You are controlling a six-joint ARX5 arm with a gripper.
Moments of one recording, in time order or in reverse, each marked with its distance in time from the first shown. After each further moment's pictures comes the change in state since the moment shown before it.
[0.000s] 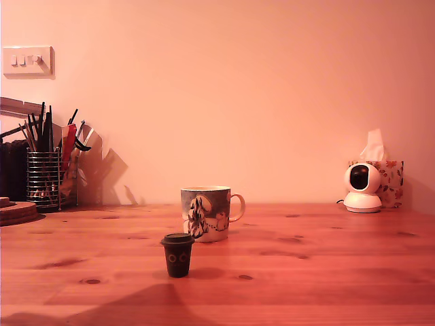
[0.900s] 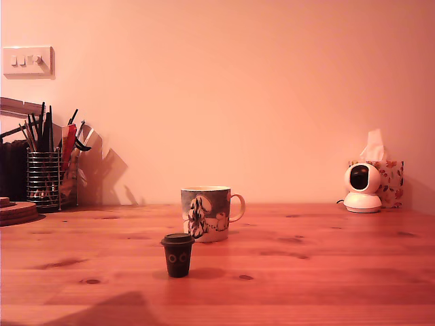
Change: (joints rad) arm 0.000 -0.042 -0.006 -0.145 0.021 0.036
